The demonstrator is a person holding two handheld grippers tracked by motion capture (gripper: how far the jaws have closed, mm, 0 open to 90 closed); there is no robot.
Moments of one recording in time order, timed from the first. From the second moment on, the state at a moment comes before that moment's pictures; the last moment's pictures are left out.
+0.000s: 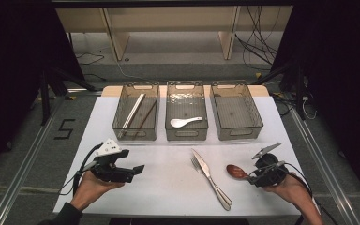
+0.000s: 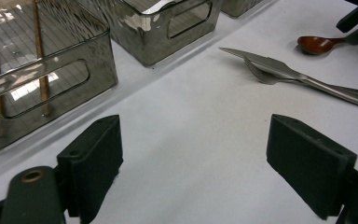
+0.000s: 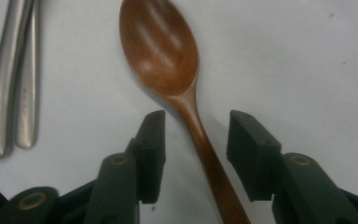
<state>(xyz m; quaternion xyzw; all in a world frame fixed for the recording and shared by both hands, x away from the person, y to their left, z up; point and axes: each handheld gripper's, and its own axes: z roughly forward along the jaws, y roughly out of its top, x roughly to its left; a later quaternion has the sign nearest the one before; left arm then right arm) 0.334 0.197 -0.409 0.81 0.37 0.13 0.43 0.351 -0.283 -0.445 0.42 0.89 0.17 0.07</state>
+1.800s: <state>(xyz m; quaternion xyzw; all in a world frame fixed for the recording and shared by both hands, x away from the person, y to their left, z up) 0.334 0.200 -0.407 0.79 0.38 0.14 0.45 0.395 -0.237 -0.395 0.38 0.88 0.25 0.11</state>
